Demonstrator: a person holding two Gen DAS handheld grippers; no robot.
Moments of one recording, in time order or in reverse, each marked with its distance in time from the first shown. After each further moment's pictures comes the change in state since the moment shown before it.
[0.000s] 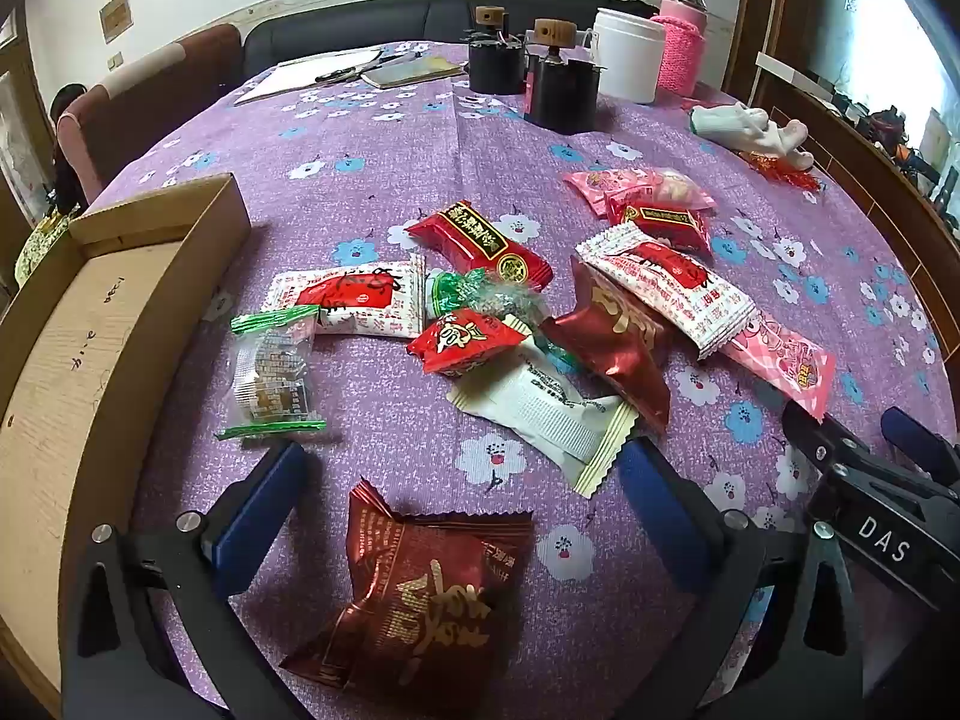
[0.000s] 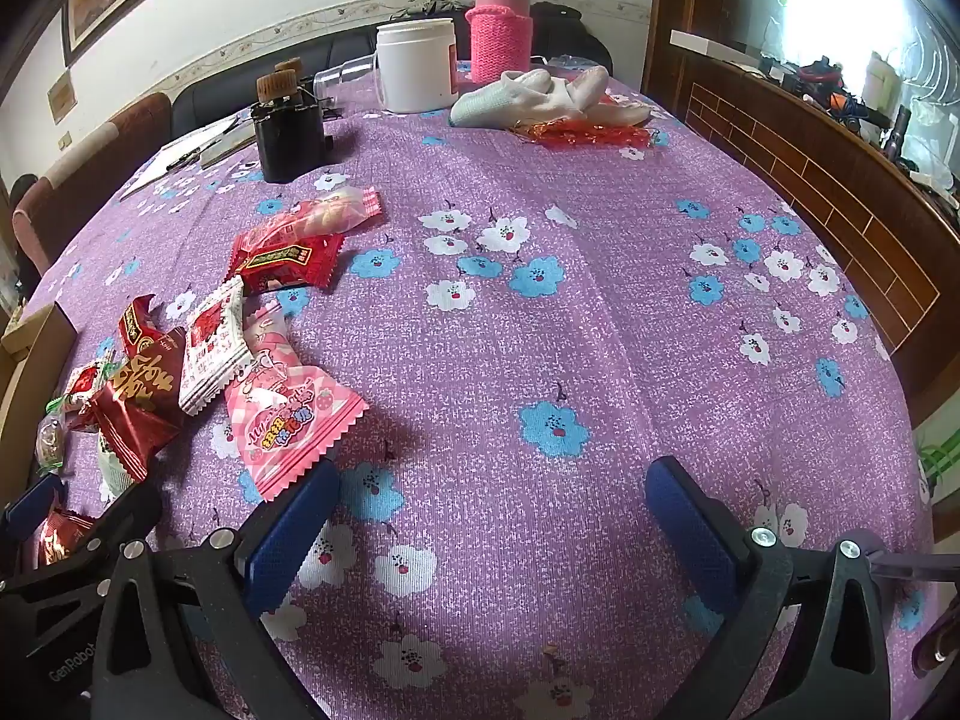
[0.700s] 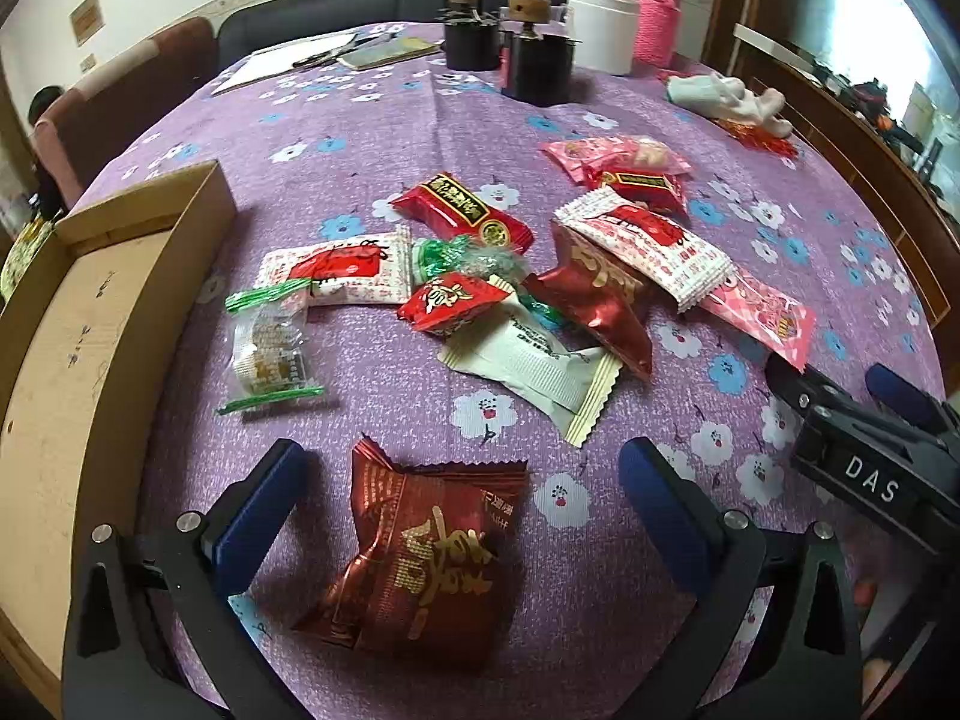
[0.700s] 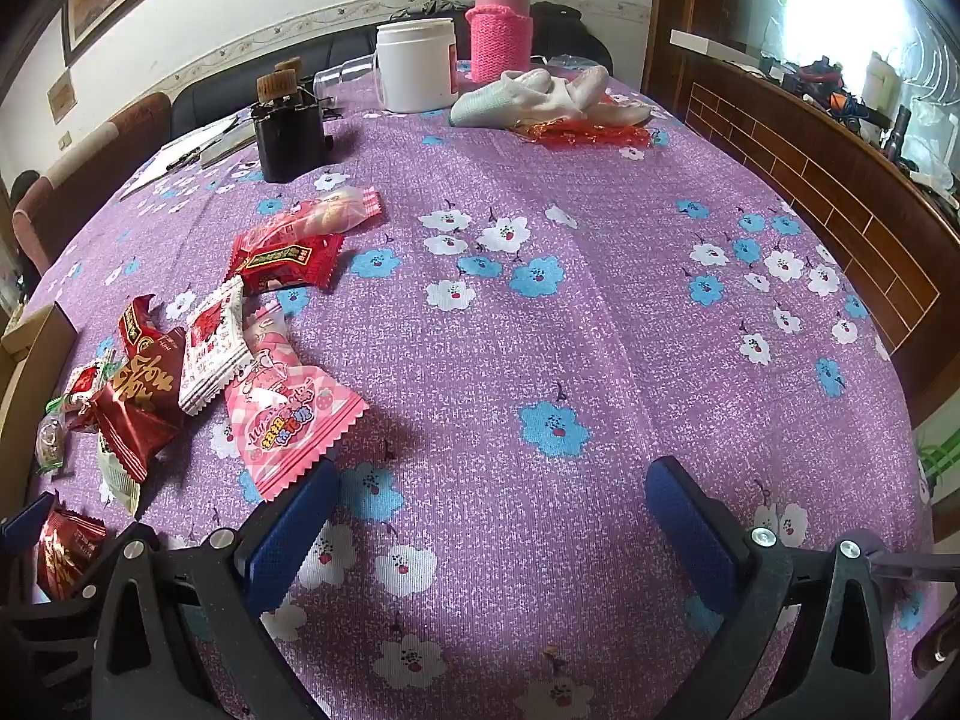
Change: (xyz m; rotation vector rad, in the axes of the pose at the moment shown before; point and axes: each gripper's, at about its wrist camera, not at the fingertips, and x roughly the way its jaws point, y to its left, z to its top) left arm -0.008 0.000 -0.006 0.055 0.066 -0.043; right arm 0.000 0.000 0.001 0.000 0.000 0.000
